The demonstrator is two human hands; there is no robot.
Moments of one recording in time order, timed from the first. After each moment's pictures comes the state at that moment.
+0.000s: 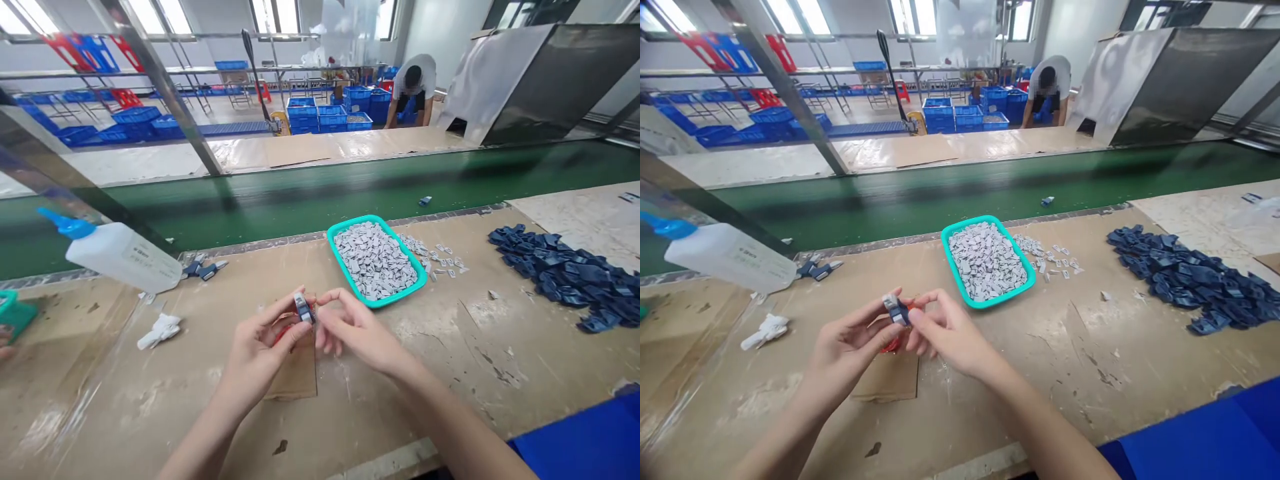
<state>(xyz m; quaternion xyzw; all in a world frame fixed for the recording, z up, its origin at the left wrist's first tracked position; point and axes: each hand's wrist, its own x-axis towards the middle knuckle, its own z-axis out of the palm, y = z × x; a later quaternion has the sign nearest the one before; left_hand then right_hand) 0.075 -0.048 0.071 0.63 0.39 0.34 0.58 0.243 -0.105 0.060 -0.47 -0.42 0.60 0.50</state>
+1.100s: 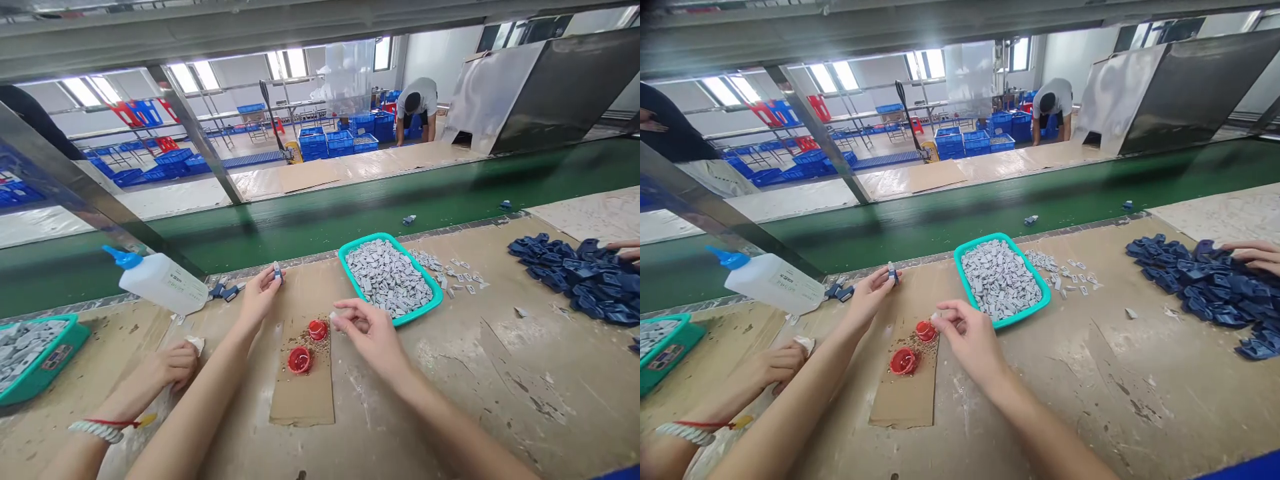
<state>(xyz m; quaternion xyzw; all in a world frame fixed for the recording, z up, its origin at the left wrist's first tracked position) 0.053 0.107 0.012 0.69 0.48 0.37 0.39 0.240 -0.087 0.034 -0.55 -0.45 0.41 0.58</state>
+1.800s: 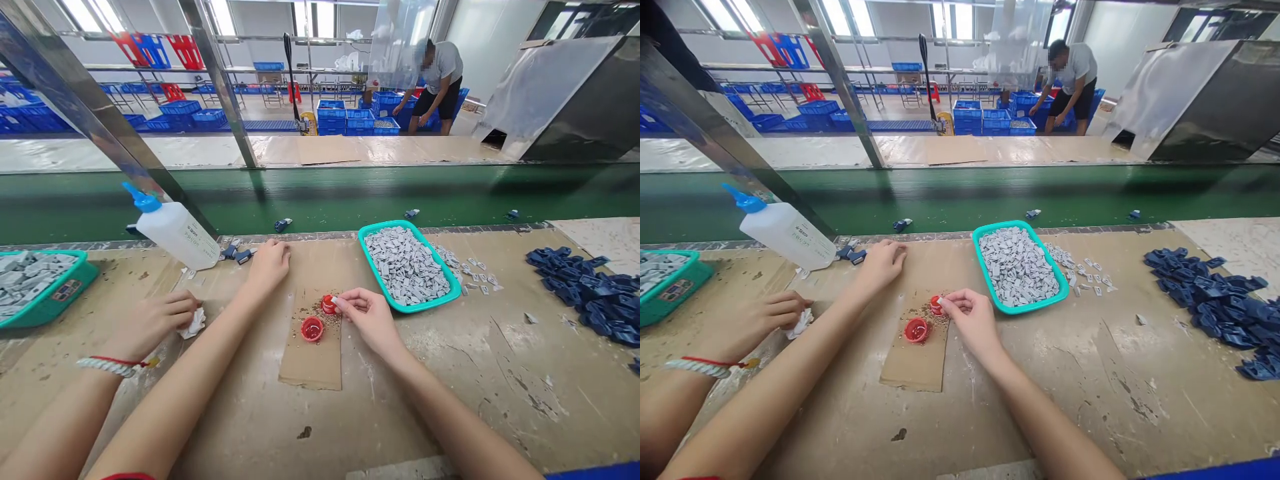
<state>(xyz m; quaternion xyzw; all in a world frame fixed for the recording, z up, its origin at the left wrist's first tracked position) 0.037 0.122 0.005 0.84 0.52 0.16 0.04 0.216 -0.074 0.013 -0.57 -0.37 0.48 0.55</state>
